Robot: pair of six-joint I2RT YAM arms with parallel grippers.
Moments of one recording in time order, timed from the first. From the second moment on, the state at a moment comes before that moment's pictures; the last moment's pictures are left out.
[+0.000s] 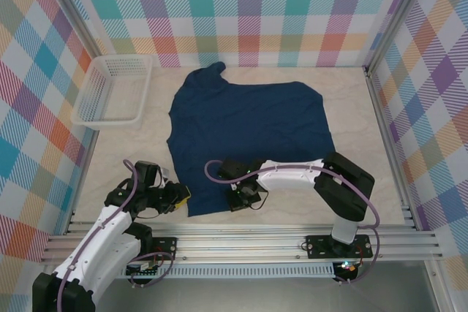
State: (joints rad) left arm -0.27 0.69 0.37 -0.71 0.52 -0.93; right arm 1.11 1.77 1.04 -0.63 -0.19 0.71
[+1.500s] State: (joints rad) left arm -0.14 1.80 1.07 -0.40 0.22 -0.59; right arm 0.66 1.46 1.01 -0.71 -0.12 0.44
